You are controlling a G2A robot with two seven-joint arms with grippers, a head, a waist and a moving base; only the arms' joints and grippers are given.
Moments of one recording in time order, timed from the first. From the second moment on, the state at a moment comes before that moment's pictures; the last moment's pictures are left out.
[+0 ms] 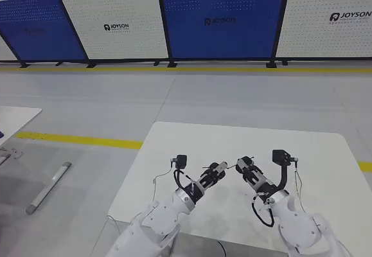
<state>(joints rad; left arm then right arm) 1.51 -1.22 -1.08 -1.76 0.06 -0.12 -0.10 -1.41 -1.27 1.12 -1.83 -0.41 0.11 0.35</state>
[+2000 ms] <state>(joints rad) 1.50 -1.23 -1.06 -1.75 0.08 -0.11 -0.10 -1.45 -1.26 1.15 -1.86 -0.40 0.07 0.37</state>
